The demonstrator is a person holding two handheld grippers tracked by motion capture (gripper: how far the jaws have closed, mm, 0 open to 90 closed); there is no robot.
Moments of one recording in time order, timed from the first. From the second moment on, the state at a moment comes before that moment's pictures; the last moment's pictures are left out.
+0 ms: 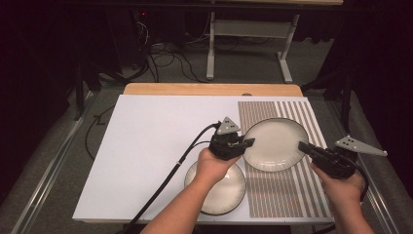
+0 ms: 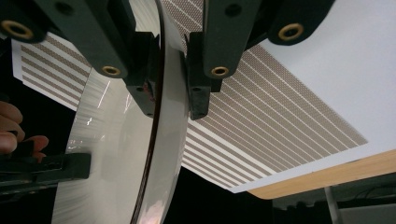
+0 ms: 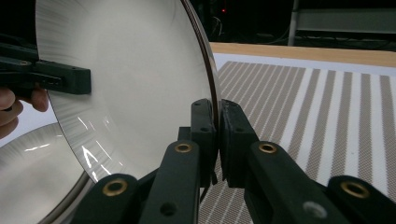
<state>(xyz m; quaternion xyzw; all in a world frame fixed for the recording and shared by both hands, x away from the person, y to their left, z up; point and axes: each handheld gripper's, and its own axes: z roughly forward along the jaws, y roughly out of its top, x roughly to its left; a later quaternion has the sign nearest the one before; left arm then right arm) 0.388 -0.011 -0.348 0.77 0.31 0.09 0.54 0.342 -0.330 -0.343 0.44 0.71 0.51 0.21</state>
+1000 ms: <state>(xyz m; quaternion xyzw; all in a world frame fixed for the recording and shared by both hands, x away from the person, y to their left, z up) 0.411 -0.070 -0.381 0.80 0.34 0.06 0.48 0.340 -0.376 -0.381 0.50 0.69 0.48 0.20</state>
